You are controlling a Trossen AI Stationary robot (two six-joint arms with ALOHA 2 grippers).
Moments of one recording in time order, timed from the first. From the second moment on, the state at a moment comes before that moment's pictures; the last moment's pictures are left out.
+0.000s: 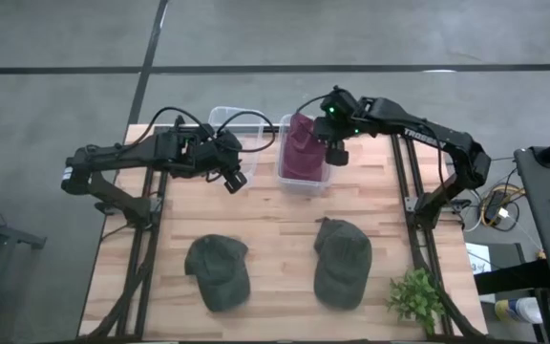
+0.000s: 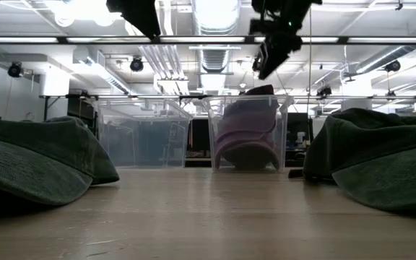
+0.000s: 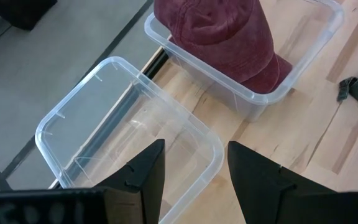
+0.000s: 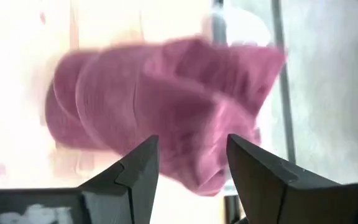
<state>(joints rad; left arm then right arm) 0.05 1.37 1.57 -1.12 -0.54 -0.34 -0.48 1.57 1.55 -0.97 0.09 -0.51</state>
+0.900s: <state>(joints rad) 0.05 1.37 1.57 -1.12 -0.54 -0.31 -0.53 1.92 1.68 -0.91 -0.04 -0.48</state>
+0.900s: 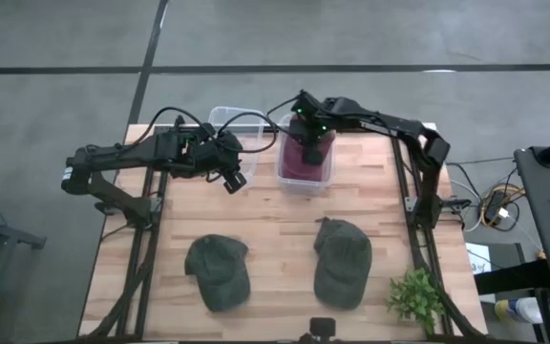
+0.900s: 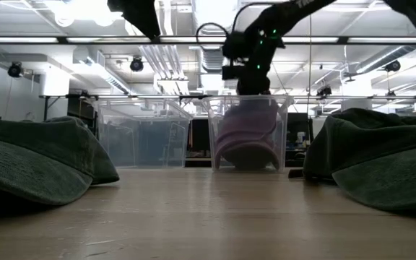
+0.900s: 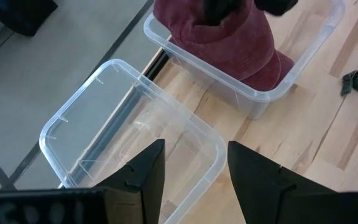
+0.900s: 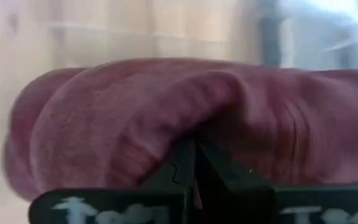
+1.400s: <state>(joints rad) 0.05 1.37 1.56 -1.10 -0.54 -0.31 -0.55 2.01 1.68 -0.97 -0.22 -0.52</state>
